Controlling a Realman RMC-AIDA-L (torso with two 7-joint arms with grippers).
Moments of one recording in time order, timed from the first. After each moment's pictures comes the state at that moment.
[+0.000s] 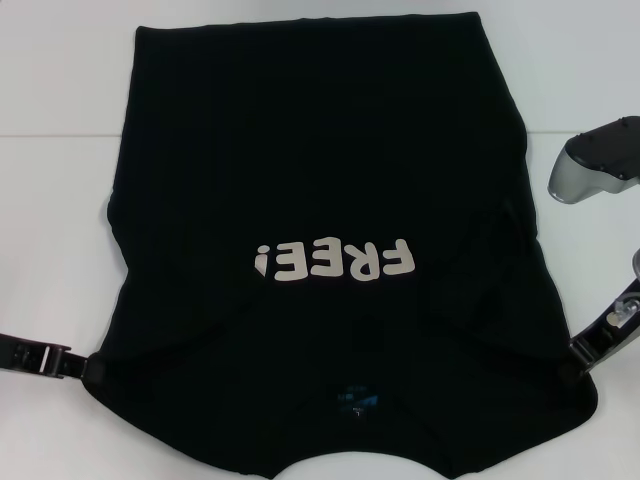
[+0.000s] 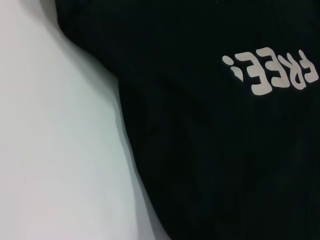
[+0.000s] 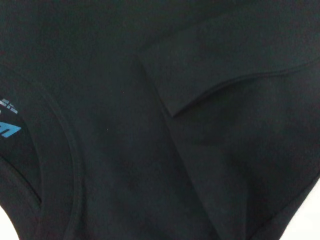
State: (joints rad) left arm -0.54 -1.99 0.60 0.88 2.57 1.63 -2.22; right arm 0.85 2.08 -1.02 -0.87 -2.91 -1.60 2.54
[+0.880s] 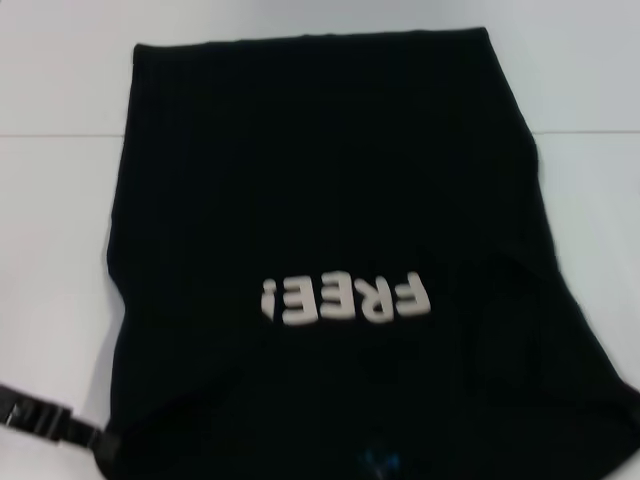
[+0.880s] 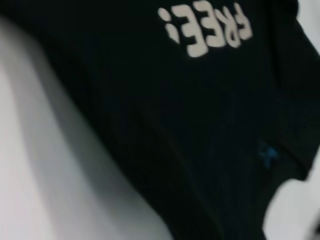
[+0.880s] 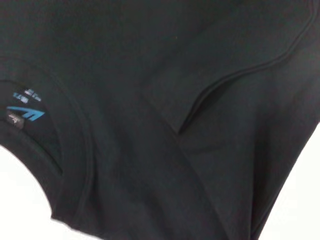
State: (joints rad) left arm -0.58 -1.92 0.60 0.71 2.59 1.85 -2.18; right arm 0.81 1.98 -0.86 -0.87 -2.89 -1.85 2.36
